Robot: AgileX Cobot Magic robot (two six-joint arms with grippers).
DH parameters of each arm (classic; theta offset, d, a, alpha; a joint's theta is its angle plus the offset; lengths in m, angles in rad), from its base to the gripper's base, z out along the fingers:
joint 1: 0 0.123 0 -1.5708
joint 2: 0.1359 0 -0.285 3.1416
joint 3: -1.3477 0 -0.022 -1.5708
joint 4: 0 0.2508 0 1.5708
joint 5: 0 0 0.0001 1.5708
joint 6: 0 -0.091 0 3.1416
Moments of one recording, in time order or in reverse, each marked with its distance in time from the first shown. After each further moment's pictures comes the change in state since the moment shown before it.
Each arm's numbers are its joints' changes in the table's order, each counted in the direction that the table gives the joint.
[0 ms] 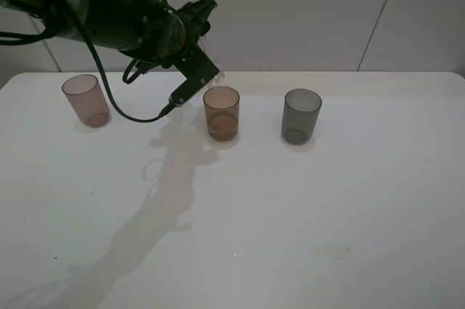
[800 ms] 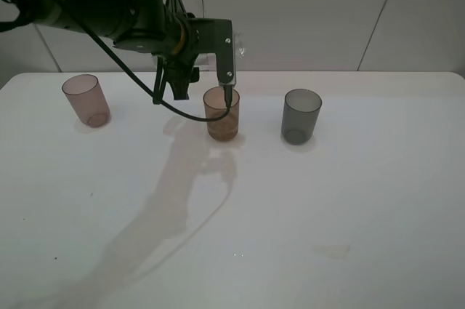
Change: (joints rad) left arm -0.007 -0.094 -0.036 -0.557 0.097 0.534; right arm 0.000 0.000 0.000 0.000 0.000 0.000
